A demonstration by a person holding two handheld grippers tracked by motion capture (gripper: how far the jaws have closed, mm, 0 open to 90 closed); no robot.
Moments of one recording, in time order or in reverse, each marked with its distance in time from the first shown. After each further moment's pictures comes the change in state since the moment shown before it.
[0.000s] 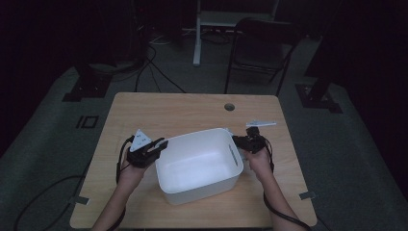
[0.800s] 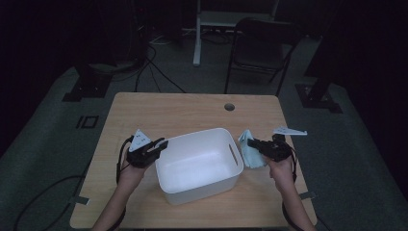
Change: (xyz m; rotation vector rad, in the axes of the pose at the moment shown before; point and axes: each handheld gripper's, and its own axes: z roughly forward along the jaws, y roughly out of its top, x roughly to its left) left arm 0.001 -0.001 0.000 -0.009 -0.008 -0.008; right arm -0.005 -0.021 -0.079 -0.124 -0.036 0.026
